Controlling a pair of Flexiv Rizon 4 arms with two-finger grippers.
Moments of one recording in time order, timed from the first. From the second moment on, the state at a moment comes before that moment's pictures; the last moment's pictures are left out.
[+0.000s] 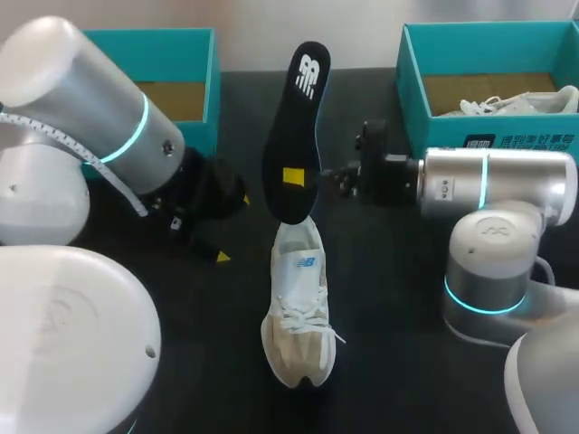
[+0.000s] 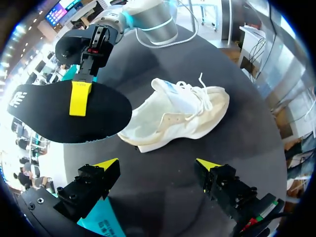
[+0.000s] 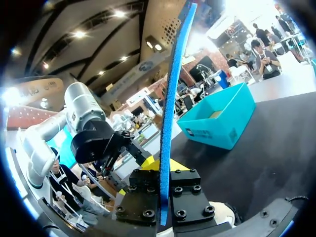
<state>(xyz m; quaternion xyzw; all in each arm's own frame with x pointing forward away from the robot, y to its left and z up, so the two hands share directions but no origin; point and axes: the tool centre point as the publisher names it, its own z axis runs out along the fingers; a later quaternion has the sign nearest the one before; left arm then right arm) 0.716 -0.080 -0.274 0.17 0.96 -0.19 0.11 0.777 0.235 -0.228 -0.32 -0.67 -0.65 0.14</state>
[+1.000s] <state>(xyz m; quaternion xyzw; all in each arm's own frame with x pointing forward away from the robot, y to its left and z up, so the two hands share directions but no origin) 0.711 -0.089 -0.333 0.04 0.97 -0.23 0.10 0.791 0.222 -0.260 -0.23 -0.67 -0.67 0.21</state>
